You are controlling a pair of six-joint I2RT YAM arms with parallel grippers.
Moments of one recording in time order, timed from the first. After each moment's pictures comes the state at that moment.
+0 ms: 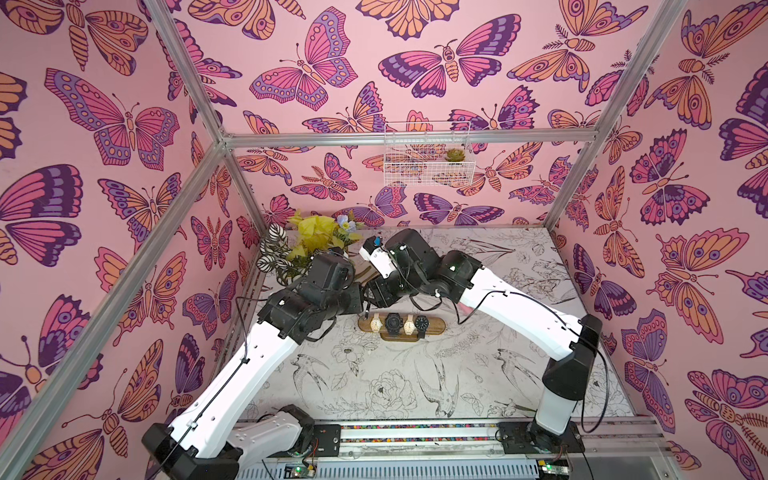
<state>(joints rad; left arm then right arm) -0.55 1.12 1.27 -0.95 -0.08 -0.53 0.96 1.84 1.93 -0.83 -0.22 0.32</state>
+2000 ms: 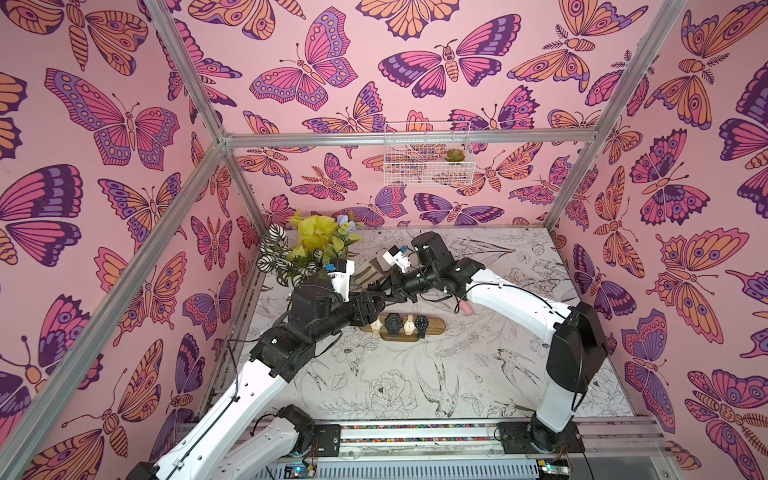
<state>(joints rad) -0.54 0.88 0.91 -0.43 0.23 -0.59 0.74 1.79 1.53 -0.38 -0.79 0.91</state>
